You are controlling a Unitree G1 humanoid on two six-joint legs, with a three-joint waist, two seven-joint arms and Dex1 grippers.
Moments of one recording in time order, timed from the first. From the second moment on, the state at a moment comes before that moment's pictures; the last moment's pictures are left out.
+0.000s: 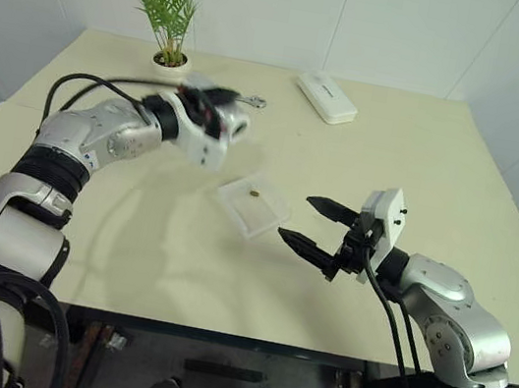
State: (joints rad) left arm -1.21 0.68 -0.34 0.89 0.57 -0.62 -0.17; right arm -0.41 -0.51 -0.01 -0.39 0.60 0.59 0.72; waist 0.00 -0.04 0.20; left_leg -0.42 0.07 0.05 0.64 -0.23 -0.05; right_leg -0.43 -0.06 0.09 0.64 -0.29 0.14
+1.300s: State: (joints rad) left arm -0.85 0.63 0.41 1.18 -0.20 -0.22 -0.24; right arm -0.42 -0.56 -0.01 -0.35 0.53 0.48 0.79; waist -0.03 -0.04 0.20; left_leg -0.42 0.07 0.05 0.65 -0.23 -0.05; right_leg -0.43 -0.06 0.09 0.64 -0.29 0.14
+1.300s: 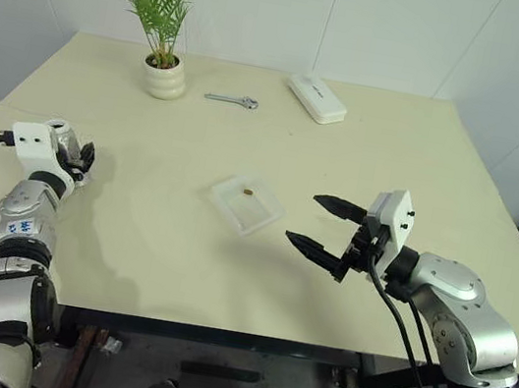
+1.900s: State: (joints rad) left arm -0.51 0.61 0.37 0.67 -0.21 -0.13 -0.36; right arm -0.38 -0.54 0.00 -0.38 0.53 0.49 0.77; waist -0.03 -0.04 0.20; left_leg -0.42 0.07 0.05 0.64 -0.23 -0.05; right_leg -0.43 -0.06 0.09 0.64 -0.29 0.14
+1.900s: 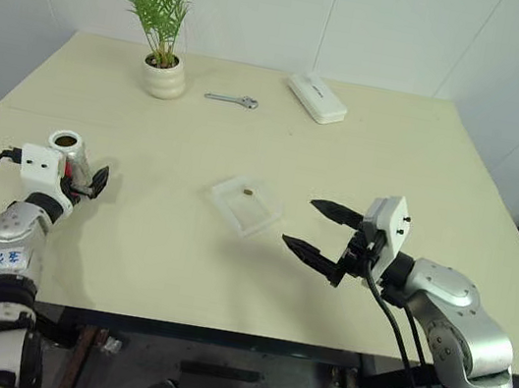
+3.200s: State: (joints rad) left arm -0.36 0.84 0.19 0.01 -0.40 0.03 -1.11; right arm -0.30 -0.81 -0.15 -0.38 0.63 0.51 0.99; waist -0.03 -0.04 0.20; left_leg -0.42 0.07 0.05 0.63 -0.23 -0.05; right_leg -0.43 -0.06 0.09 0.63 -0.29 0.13
